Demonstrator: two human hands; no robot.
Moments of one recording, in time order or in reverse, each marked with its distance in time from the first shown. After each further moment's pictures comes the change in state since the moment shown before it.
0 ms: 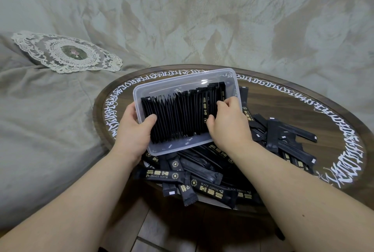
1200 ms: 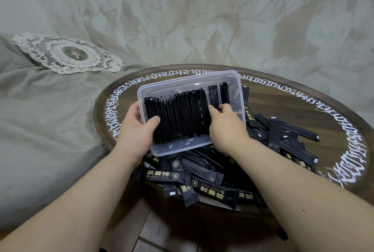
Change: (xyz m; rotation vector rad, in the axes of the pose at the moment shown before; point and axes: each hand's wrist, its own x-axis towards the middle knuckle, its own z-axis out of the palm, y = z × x) left_hand -0.001 0.001 0.001 0.004 -0.047 0.015; right_hand 0.007 0.006 0.010 -0.096 -0.241 -0.041
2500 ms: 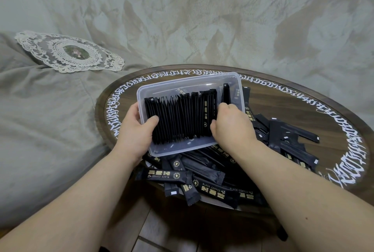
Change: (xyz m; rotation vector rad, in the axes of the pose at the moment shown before) left_hand -0.001 0.000 -0.003 -0.013 0.013 0.003; right_hand -0.006 -0.003 -0.011 -0.084 0.183 -0.028
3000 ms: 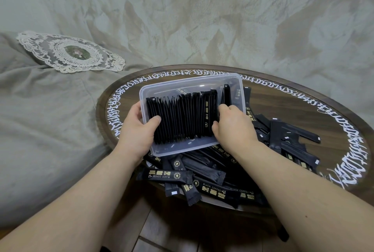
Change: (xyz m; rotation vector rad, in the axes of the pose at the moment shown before) left_hand 0.000 -0.001 -0.001 0.050 -0.007 -0.020; right_hand 0.000 0.006 0.005 0.026 0.013 -0.017
